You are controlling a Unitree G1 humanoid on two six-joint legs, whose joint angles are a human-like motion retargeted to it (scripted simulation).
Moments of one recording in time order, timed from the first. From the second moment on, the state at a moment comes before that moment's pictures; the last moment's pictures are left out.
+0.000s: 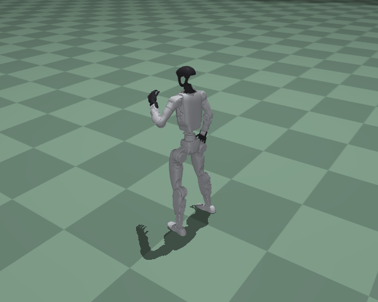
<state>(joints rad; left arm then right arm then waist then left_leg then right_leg) -0.22 0.77 -0.23 -0.52 -0.11 -0.25 0.20 0.14 -0.39 0.23 0.90 0.05 -0.05 -0.27 0.07 0.04 0.09 0.05 0.06 -0.07 -0.01 -0.11 -0.15 -0.02 -0.17 0.07 0.03 0.01 0.26</state>
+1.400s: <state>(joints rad) -1.27 0.65 -0.87 1.20 0.01 0.02 0.38 0.15 -0.53 0.55 0.90 0.19 -0.10 -0.25 -0.17 -0.02 0.52 -0.80 0.07 -0.23 -0.04 0.19 -0.17 -0.81 -0.16 -0.02 0.01 0.24 0.25</state>
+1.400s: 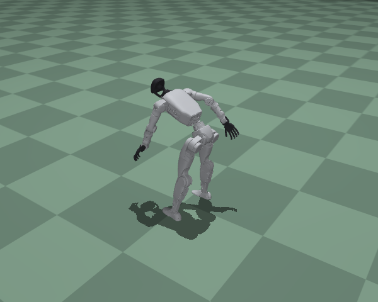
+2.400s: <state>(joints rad) -1.11 0.50 -0.82 1.12 0.07 0.01 0.68 0.16 -0.46 0.41 0.82 0.26 -0.15 -0.34 -0.14 -0.04 0.52 -1.02 0.07 -0.21 0.27 0.09 -0.21 -0.95 -0.12 -0.02 0.13 0.25 0.26</state>
